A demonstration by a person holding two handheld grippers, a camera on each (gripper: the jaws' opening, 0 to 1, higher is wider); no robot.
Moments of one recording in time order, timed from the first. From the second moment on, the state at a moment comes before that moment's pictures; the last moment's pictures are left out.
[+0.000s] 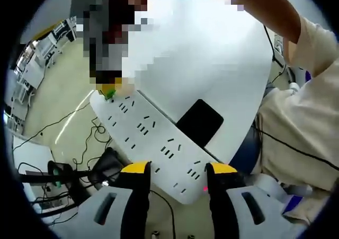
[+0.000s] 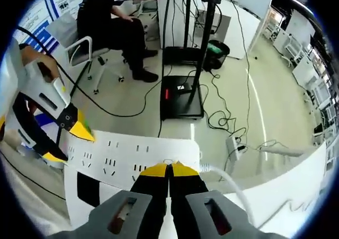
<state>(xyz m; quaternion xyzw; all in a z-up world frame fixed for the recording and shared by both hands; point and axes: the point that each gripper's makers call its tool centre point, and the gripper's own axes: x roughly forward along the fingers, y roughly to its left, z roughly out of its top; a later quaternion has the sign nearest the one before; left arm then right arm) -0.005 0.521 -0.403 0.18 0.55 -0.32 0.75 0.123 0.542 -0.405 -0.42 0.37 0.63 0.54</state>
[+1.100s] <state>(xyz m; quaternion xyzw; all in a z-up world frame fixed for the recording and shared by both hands) -0.003 0.520 -0.402 0.19 0.55 -0.33 0.74 0.125 0.544 -0.407 -0.44 0.38 0.62 0.52</state>
